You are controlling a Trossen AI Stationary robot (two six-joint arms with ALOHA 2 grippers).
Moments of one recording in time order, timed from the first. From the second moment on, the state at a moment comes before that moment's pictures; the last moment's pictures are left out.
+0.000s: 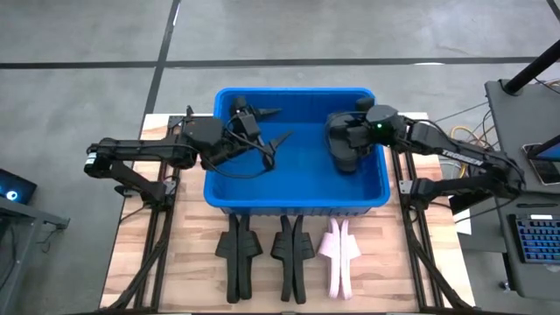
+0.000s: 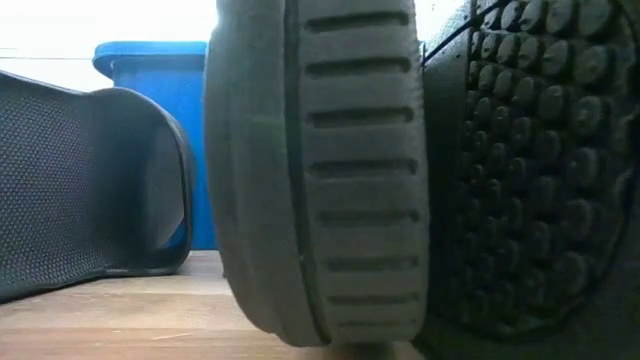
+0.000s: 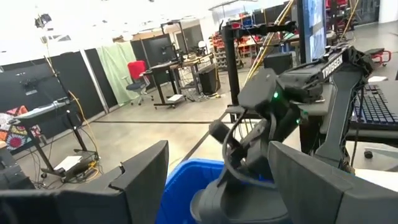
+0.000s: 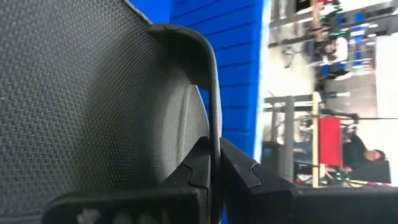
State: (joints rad) left arm -0.05 1.39 1.53 -0.06 -0.56 0.21; right arm -0.44 1.05 0.94 -0.51 0.34 -1.05
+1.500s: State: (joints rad) left arm -0.05 1.42 1.49 -0.06 -0.55 0.21; right arm -0.57 1.35 0.93 -0.58 0.56 -1.39
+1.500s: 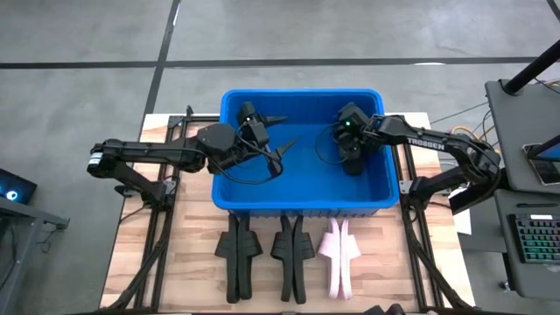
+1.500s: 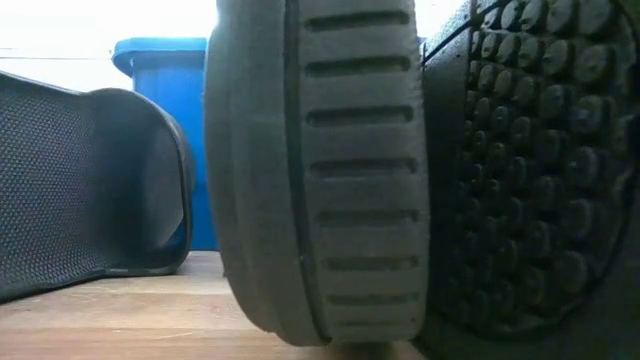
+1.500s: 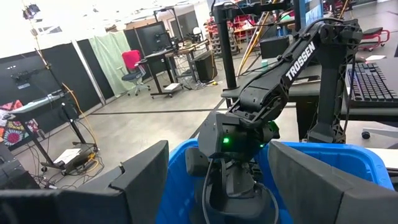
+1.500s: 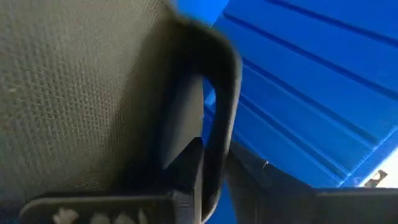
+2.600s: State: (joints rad) left arm -0.05 1.42 1.48 -0.06 -0.55 0.21; right arm -0.57 1.30 0.93 -0.60 0.67 -1.20
